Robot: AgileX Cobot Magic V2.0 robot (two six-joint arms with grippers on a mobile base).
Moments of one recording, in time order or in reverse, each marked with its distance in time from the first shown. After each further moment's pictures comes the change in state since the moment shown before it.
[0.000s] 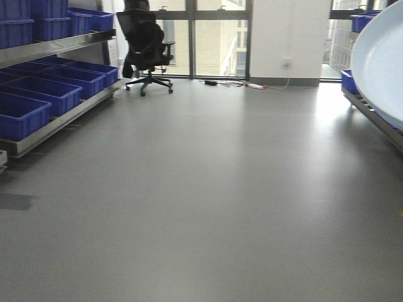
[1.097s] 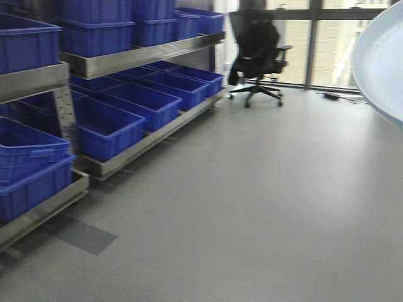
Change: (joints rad) left arm 0.000 0.002 0.000 0.000 0.000 0.000; right arm 0.000 0.000 0.000 0.000 0.002 0.000
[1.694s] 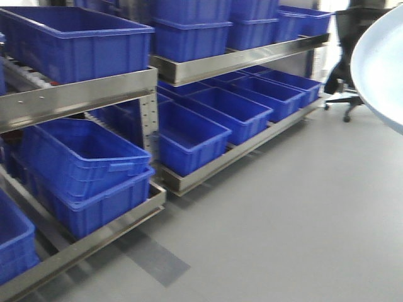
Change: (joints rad) left arm 0.000 0.000 0.000 0.000 0.000 0.000; right arm 0.000 0.000 0.000 0.000 0.013 0.000
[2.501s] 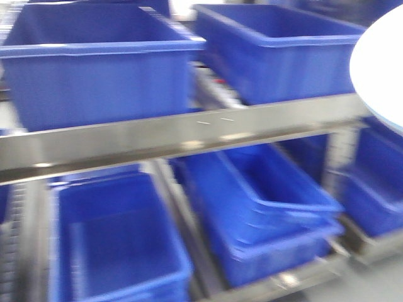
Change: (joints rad) left arm 0.000 0.000 0.000 0.000 0.000 0.000; right arm 0.000 0.000 0.000 0.000 0.000 0.000
